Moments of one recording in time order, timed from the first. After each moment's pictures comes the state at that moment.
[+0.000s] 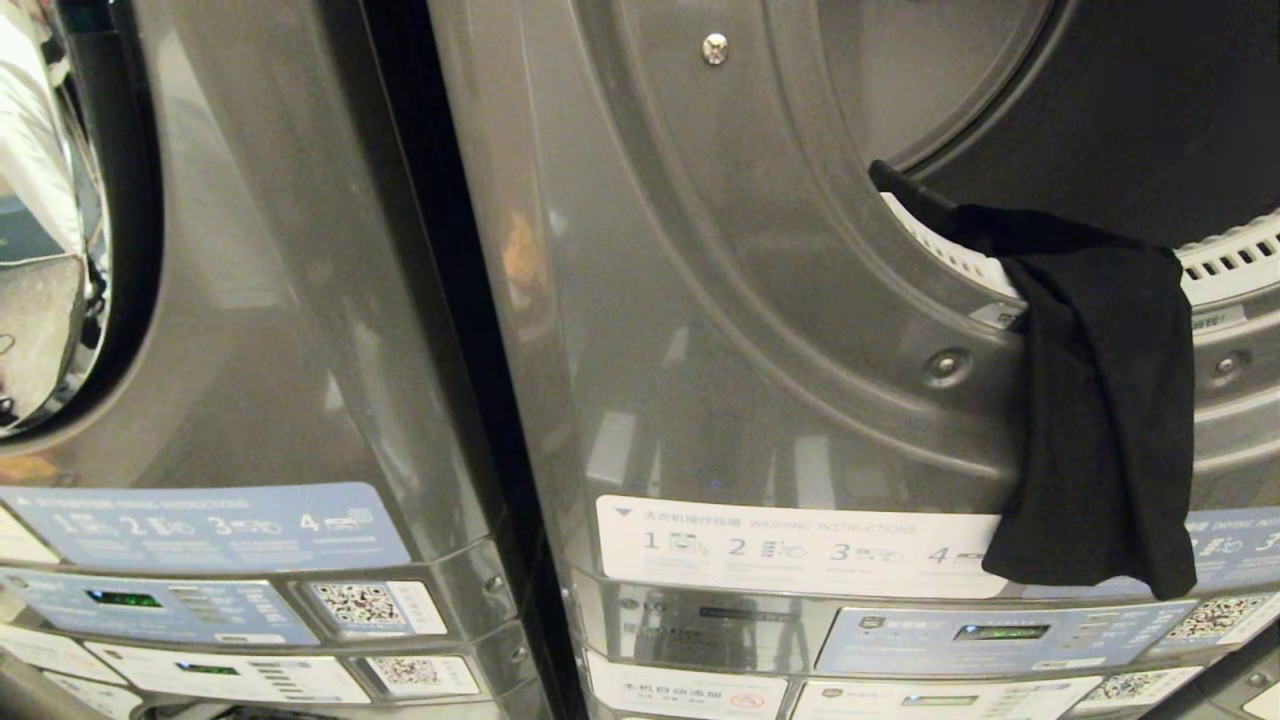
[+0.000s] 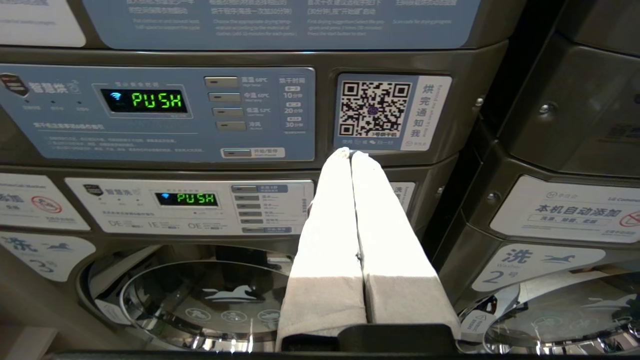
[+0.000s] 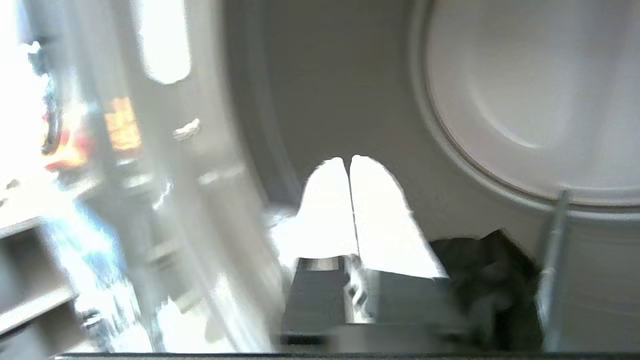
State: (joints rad) left arm -0.01 0.00 0.00 0.00 0.00 0.00; right arm 0.55 1.13 -1.30 -0.08 0.12 -0.13
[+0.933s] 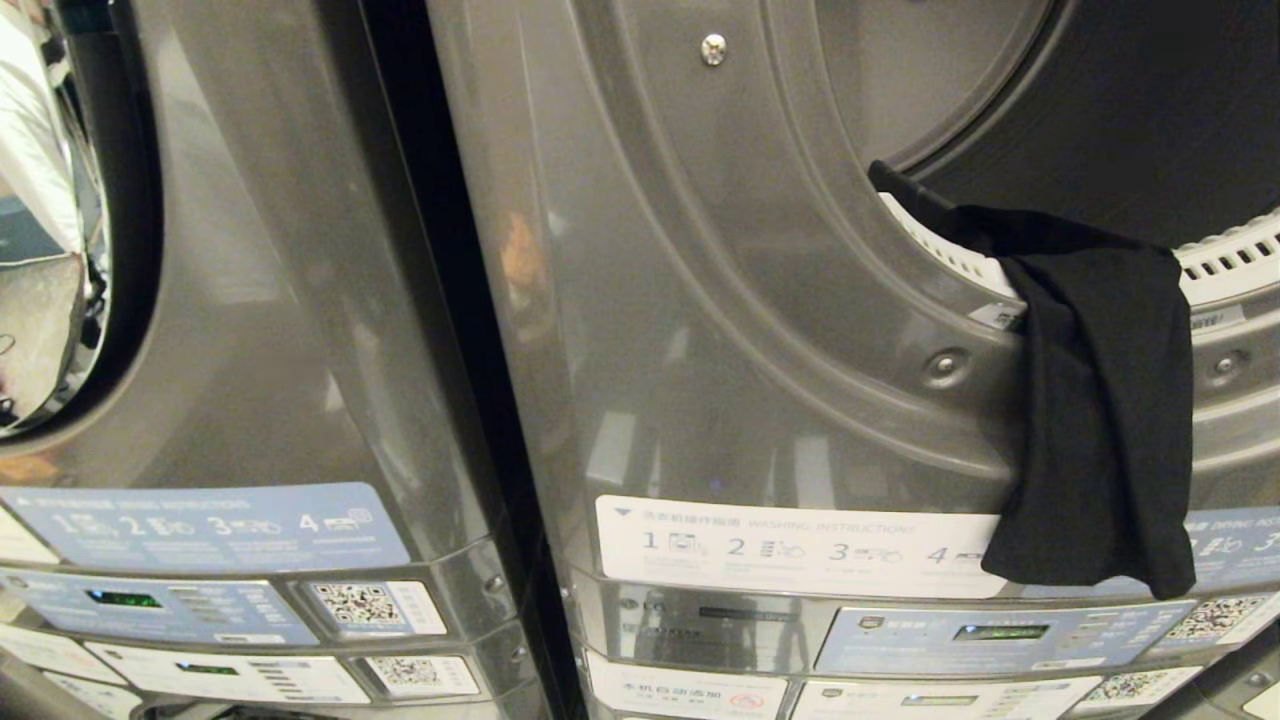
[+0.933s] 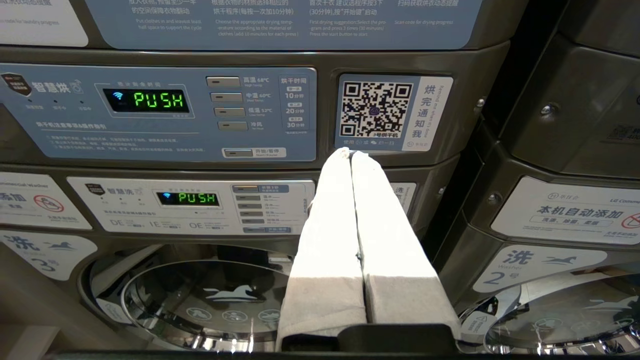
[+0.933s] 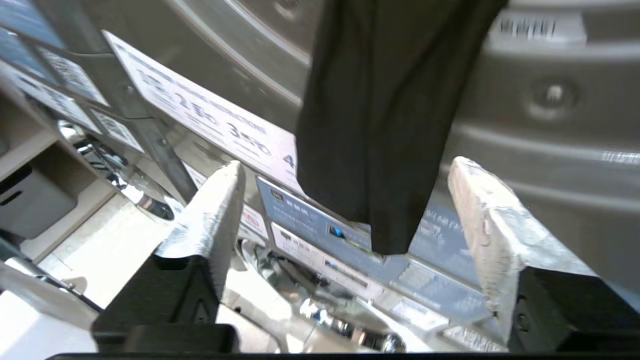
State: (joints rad) left arm -0.01 0.00 0.00 0.00 0.00 0.00; right arm 0.44 0.81 -0.92 0.35 0.03 -0.06
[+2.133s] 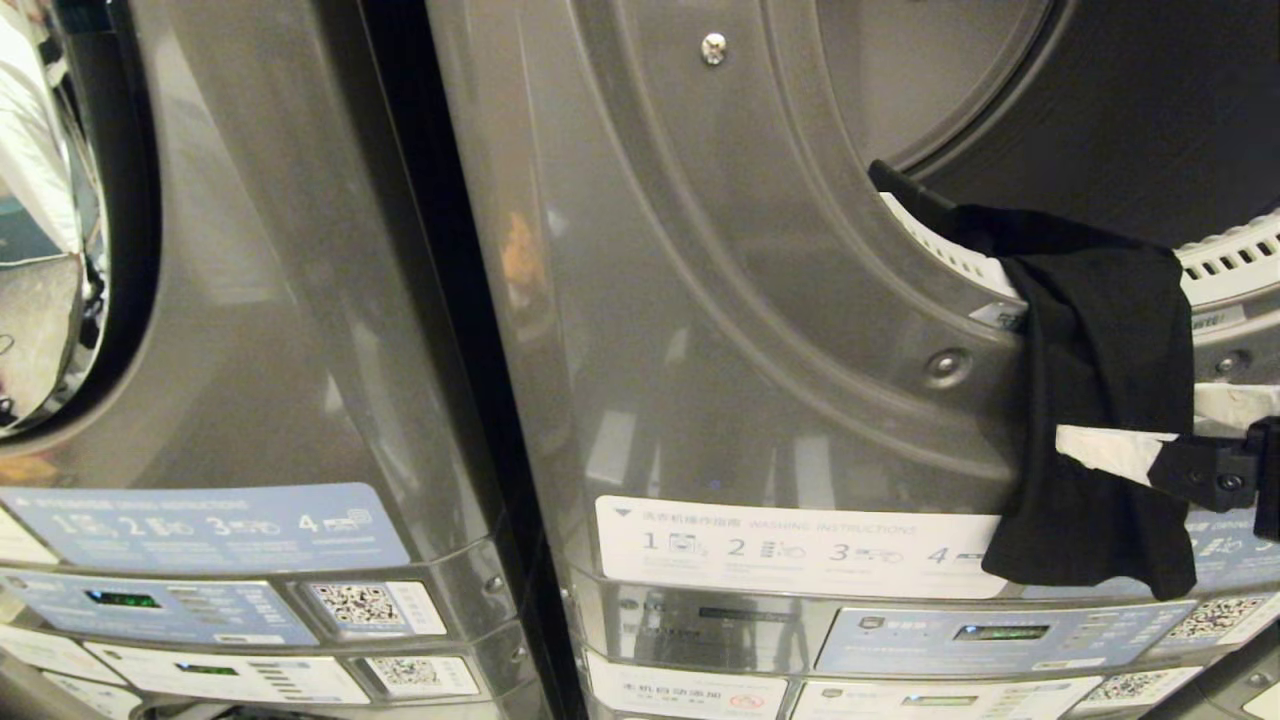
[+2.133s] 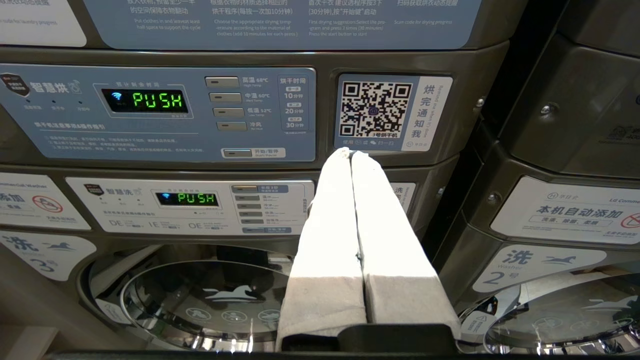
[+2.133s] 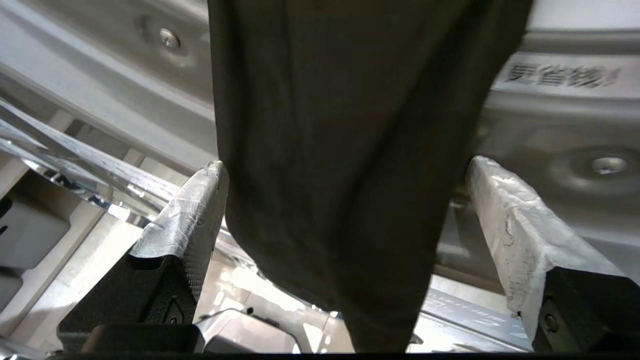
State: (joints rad) left arm -0.01 0.00 0.00 0.00 0.00 0.00; right arm 0.35 1.09 -0.93 0.16 0.03 0.02
